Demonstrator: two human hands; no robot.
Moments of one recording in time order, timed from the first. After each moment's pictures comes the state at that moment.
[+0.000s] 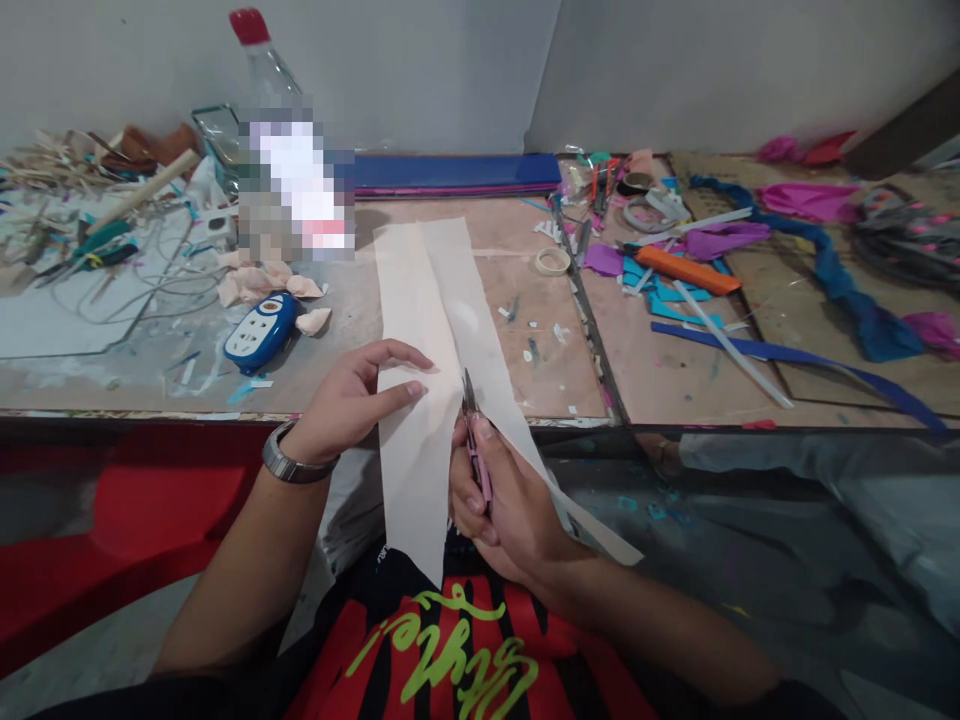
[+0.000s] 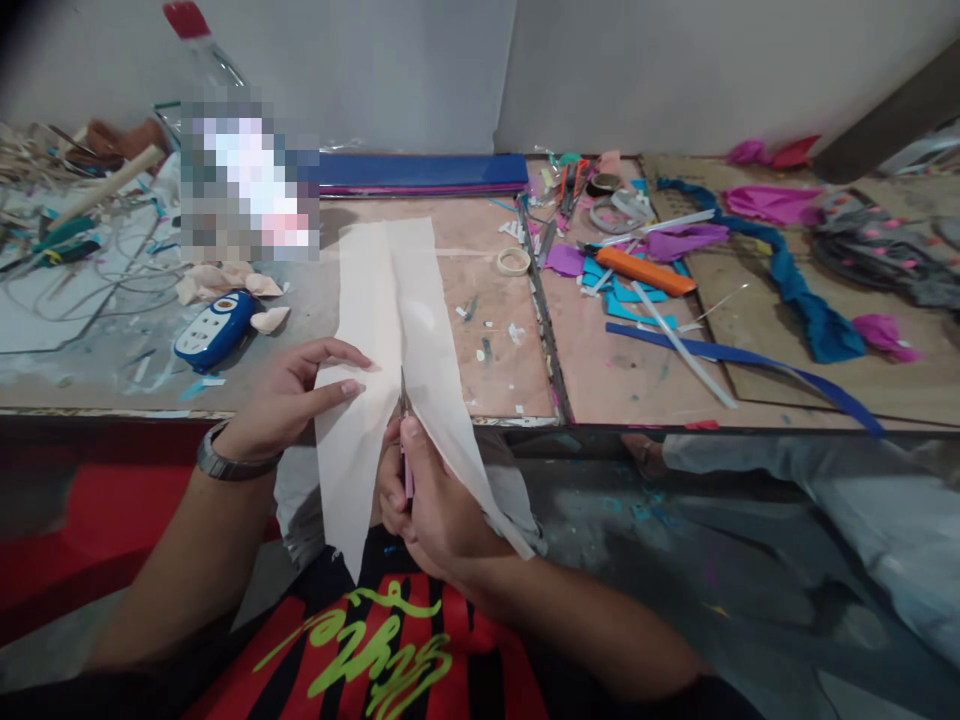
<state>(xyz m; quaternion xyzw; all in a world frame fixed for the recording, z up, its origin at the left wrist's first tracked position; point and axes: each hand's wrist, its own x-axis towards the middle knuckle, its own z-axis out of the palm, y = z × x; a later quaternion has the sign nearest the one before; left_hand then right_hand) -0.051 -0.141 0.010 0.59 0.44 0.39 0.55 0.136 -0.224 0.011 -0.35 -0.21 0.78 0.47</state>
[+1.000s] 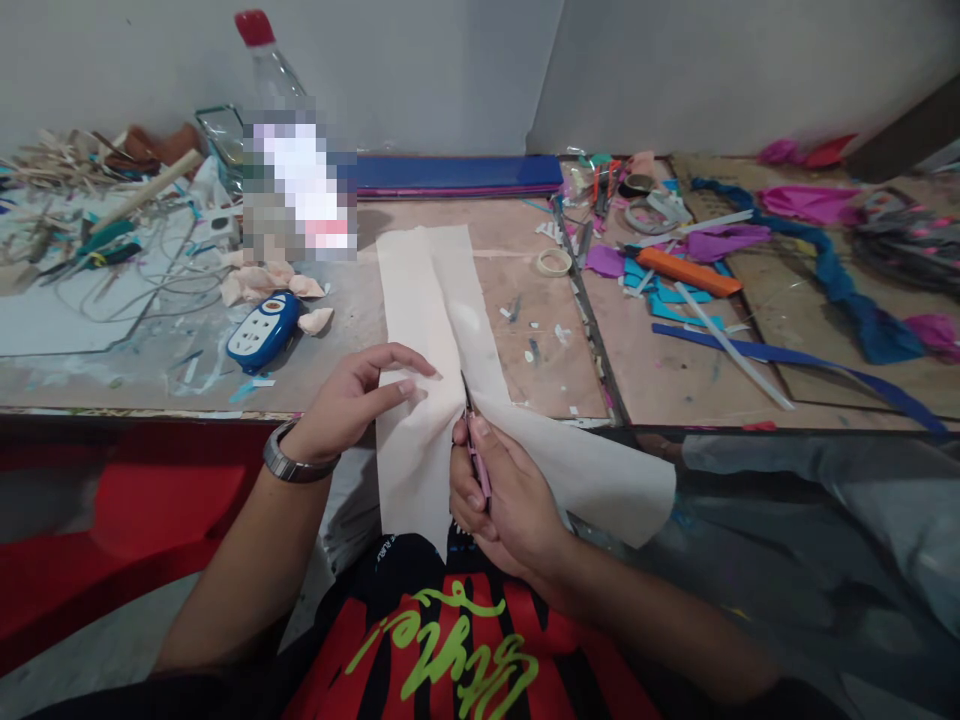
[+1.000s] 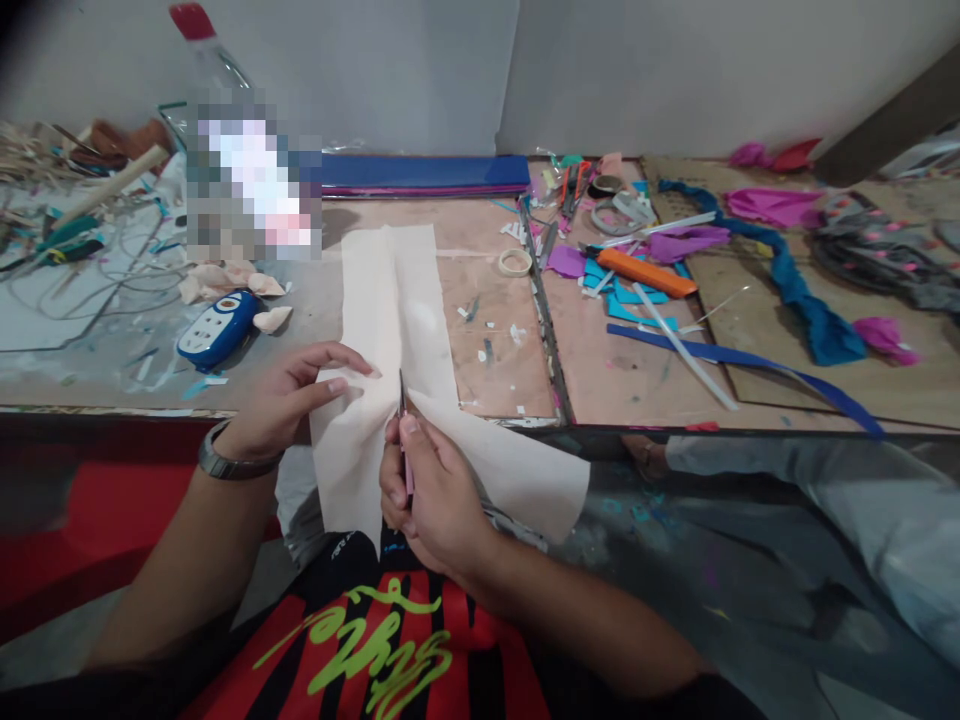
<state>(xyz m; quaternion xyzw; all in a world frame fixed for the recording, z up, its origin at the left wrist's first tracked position) -0.055 -0.141 0.014 0.62 0.43 0.38 0.54 0.136 -0.222 0.011 -0.35 -0.21 0.79 0.45</state>
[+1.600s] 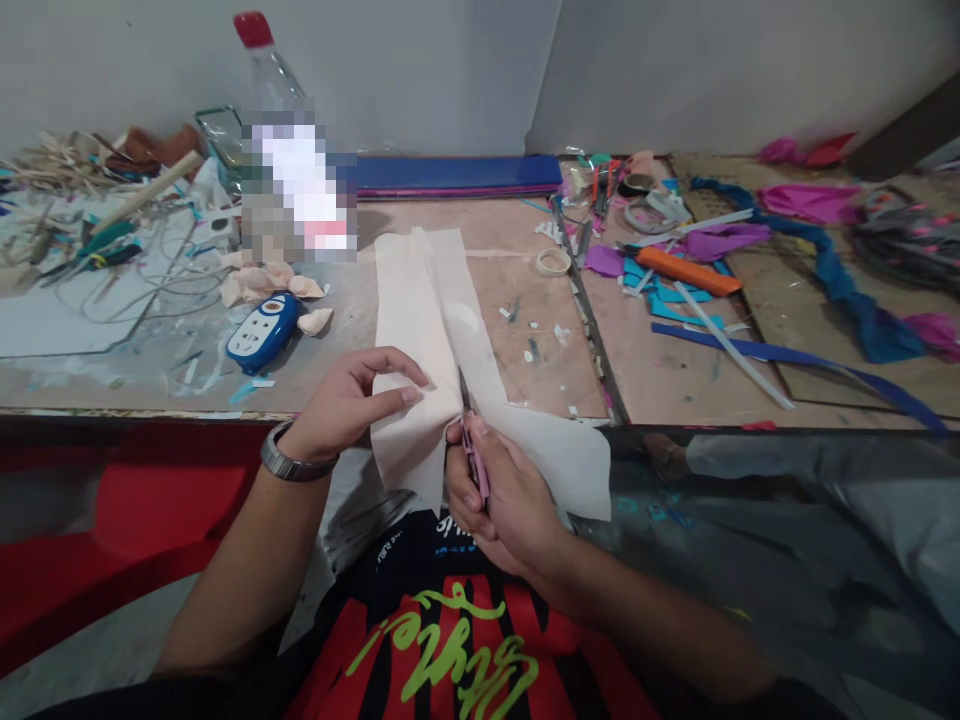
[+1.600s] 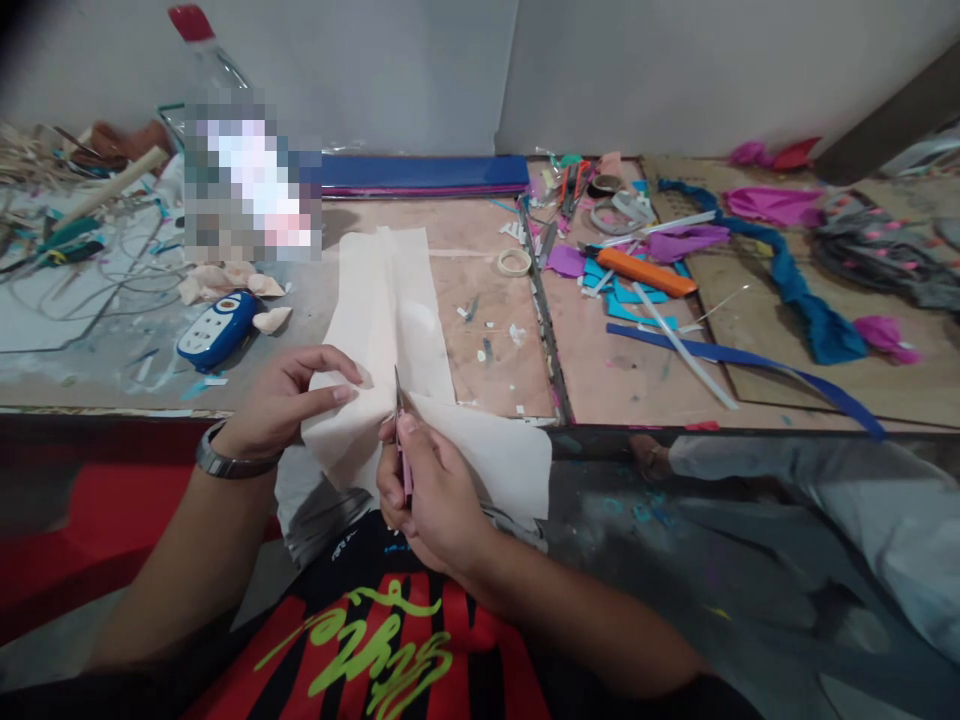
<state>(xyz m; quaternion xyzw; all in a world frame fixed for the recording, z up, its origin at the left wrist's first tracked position) -0.057 -0.141 0.011 0.61 0.43 0.39 0.54 0.136 -0.222 0.006 -0.34 -0.22 0.80 0.45</state>
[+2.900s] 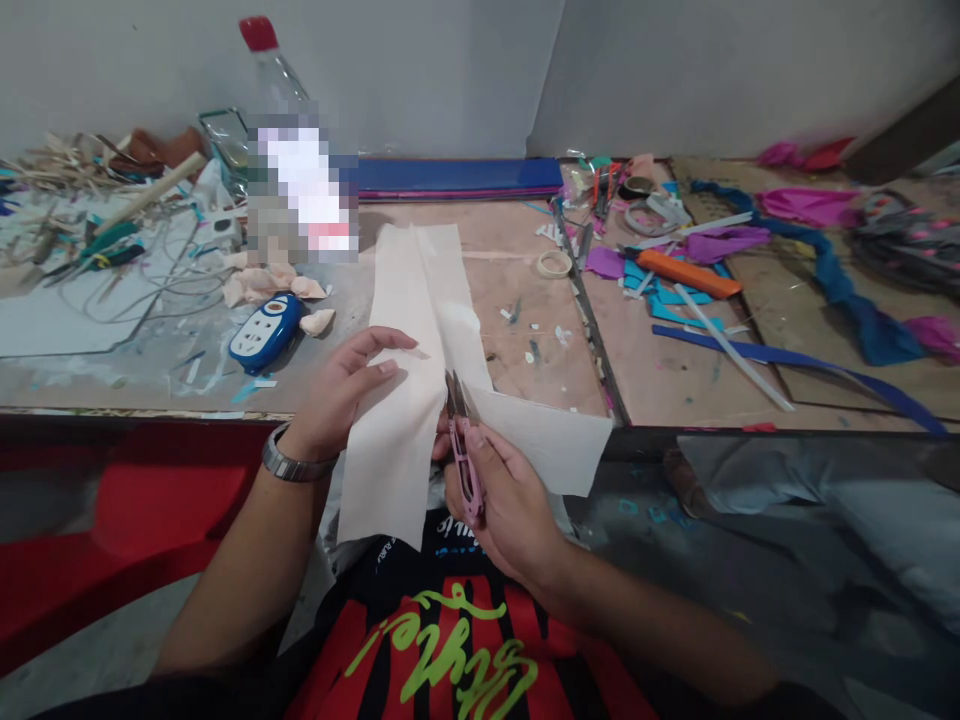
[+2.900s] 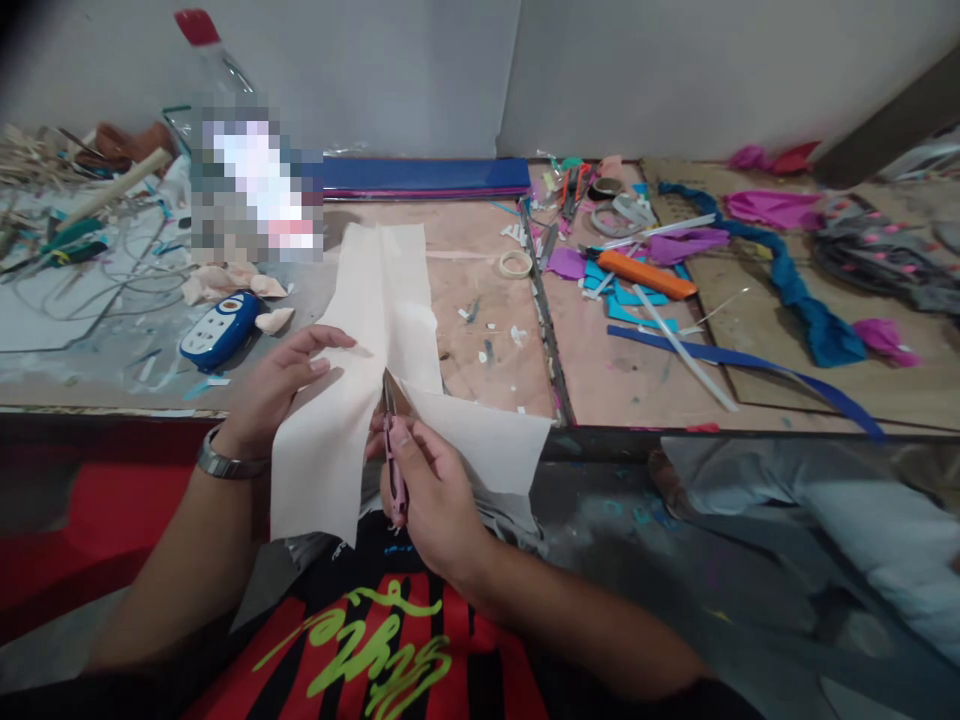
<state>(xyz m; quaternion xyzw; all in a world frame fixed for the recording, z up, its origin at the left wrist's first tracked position) -0.056 -0.140 0.016 0.51 0.46 0.46 0.56 0.132 -0.225 0.002 -0.38 -0.26 0.74 0.48</state>
